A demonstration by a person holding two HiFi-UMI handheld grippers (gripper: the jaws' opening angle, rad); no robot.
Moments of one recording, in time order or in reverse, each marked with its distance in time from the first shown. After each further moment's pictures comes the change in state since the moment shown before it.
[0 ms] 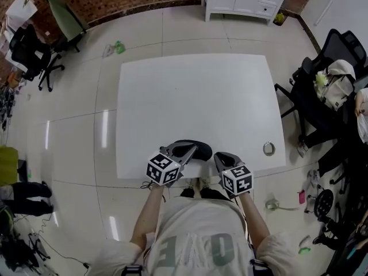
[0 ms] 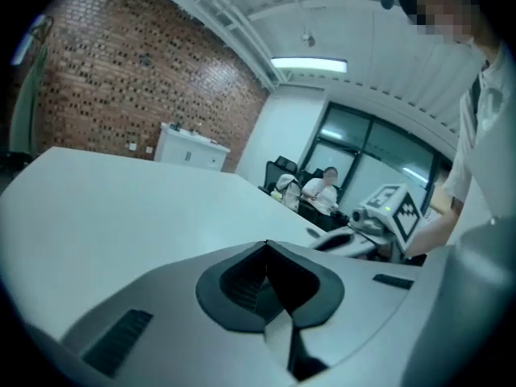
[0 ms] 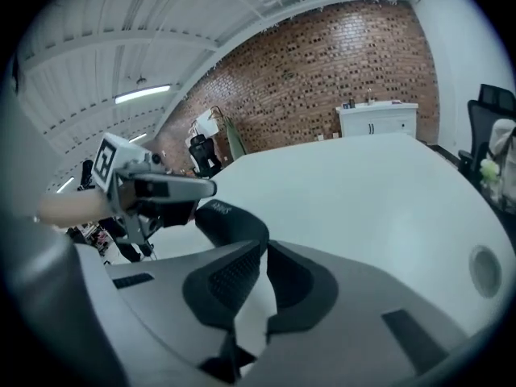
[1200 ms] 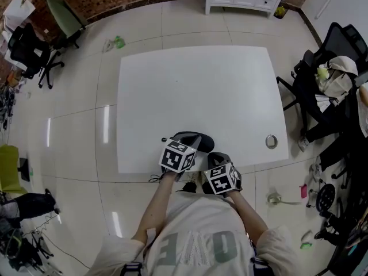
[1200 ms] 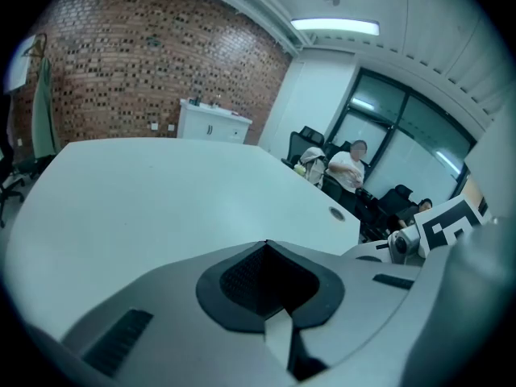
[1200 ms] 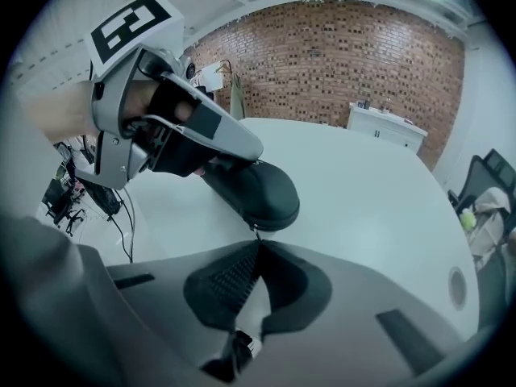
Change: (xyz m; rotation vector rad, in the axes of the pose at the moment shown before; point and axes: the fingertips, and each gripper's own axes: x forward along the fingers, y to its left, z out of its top) left arm 0.023 0.013 -0.016 -0.063 0.234 0.179; right arm 0.023 0.027 -0.038 -0.232 0.212 -0.169
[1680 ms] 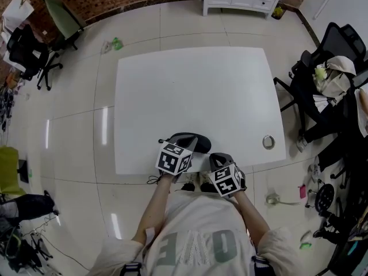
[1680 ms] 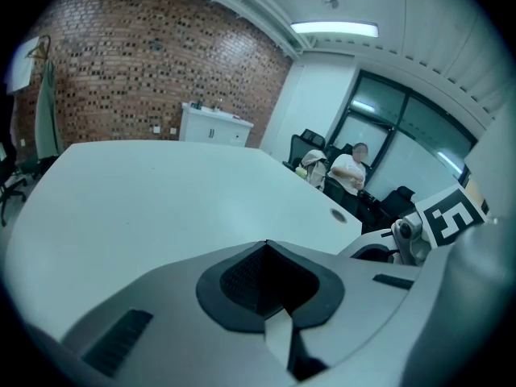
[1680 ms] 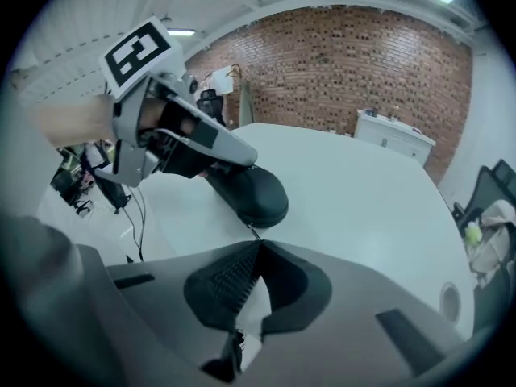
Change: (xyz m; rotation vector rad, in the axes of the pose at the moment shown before) left arm 0.001 0.000 0.000 -0.002 -0.026 0.015; right arm -0.015 -0.014 -0.001 -0.061 -0.039 0.045
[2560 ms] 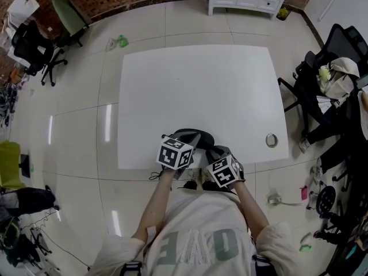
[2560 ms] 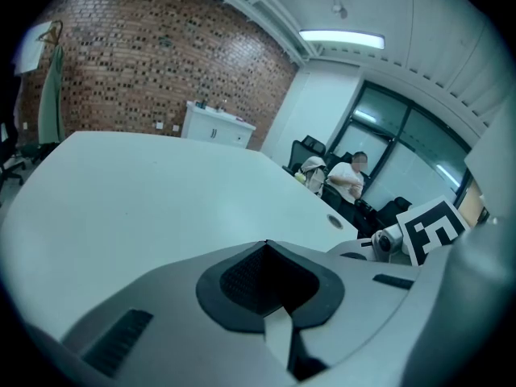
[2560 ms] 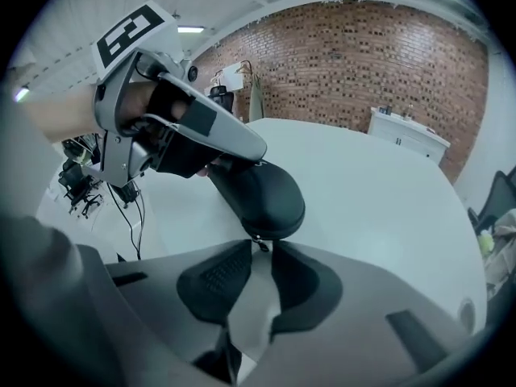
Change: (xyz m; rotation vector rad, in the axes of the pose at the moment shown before) left arm -0.003 -0.001 -0.004 -0.058 -0.030 -0.026; right arm 0.025 0.012 0.001 -0.052 0.027 0.060
